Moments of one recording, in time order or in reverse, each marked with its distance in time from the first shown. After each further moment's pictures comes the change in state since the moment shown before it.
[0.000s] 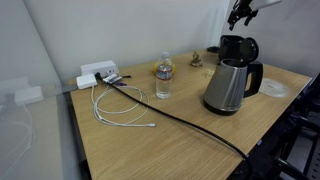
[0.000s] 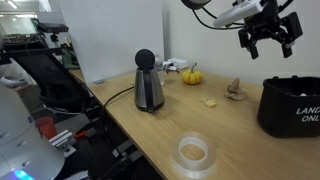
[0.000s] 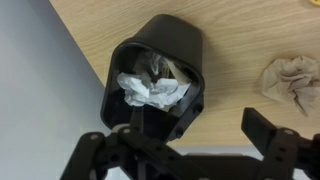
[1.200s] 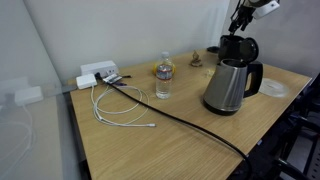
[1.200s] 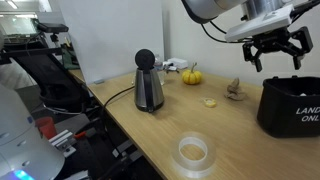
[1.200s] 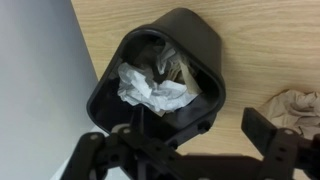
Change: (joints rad) arm -0.022 0.094 -0.016 0.028 0.043 0.097 -0.309
